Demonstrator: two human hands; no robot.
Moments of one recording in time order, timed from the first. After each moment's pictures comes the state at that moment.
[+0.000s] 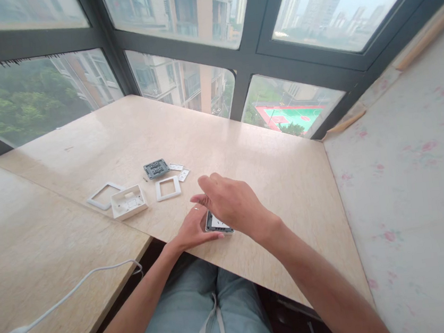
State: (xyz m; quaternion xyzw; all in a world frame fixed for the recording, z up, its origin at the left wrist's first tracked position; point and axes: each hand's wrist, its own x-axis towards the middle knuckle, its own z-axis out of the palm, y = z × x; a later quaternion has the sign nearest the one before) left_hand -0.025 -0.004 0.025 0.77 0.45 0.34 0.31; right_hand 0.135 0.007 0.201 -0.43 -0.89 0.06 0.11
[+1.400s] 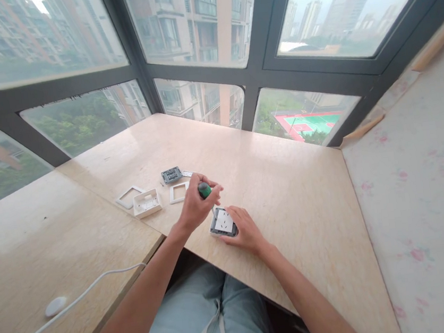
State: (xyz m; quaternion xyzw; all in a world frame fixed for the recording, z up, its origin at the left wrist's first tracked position) left_hand 0.015 0.011 0.138 0.59 0.46 0.56 0.36; right_hand 0.194 0.006 0.016 -0.36 -0.87 0.18 0.29
